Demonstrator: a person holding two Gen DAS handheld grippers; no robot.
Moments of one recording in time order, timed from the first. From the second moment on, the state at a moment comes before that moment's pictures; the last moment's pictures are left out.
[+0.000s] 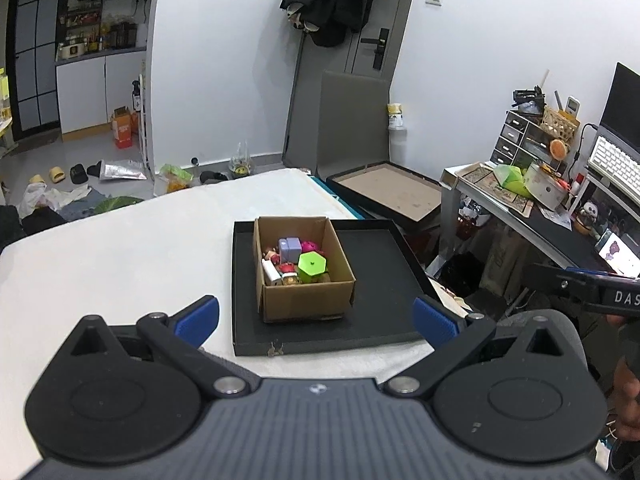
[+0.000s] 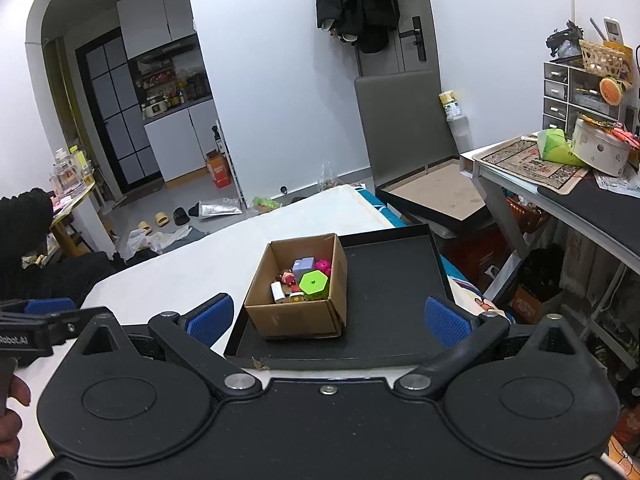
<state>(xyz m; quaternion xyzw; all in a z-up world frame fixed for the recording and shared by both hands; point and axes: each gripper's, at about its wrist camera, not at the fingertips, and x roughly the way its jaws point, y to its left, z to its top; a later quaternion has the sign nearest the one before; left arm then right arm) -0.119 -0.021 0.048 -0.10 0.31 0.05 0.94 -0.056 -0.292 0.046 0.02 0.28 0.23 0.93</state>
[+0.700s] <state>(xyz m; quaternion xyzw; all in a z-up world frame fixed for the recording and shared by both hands) -0.130 -0.030 0.051 -0.09 0.30 0.05 0.95 -0.063 -0.295 0.048 0.01 0.27 0.23 0.94</state>
